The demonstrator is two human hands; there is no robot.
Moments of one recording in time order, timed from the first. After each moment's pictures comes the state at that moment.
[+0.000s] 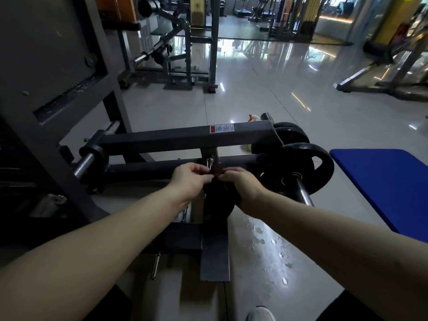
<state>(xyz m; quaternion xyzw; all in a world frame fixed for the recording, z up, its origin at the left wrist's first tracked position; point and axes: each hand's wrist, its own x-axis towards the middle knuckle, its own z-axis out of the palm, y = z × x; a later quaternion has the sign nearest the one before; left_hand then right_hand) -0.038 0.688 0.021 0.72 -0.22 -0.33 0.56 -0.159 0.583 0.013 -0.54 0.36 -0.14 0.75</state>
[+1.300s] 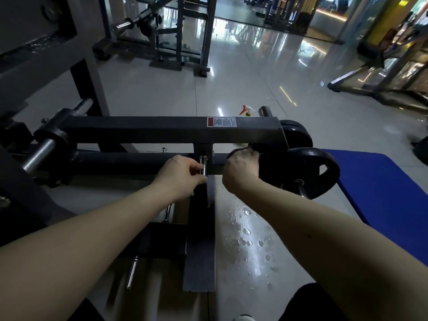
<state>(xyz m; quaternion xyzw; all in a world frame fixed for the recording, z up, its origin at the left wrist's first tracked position) 0.009 0.660 -0.005 0.80 -0.41 -0.23 0.37 -0.093 0.517 -0.012 -0.89 0.38 0.12 -0.22</state>
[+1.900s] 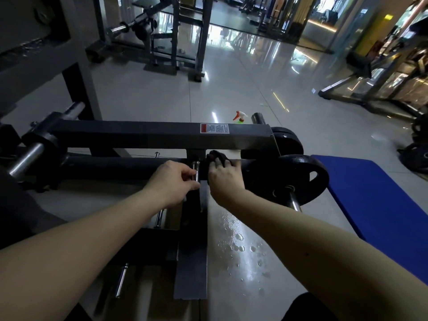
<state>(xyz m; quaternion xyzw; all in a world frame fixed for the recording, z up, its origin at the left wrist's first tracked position) 0.009 0.659 -0.004 0.80 -0.41 -0.23 0.37 -0.097 0.522 -0.024 -0.94 0.29 0.08 -0.16</state>
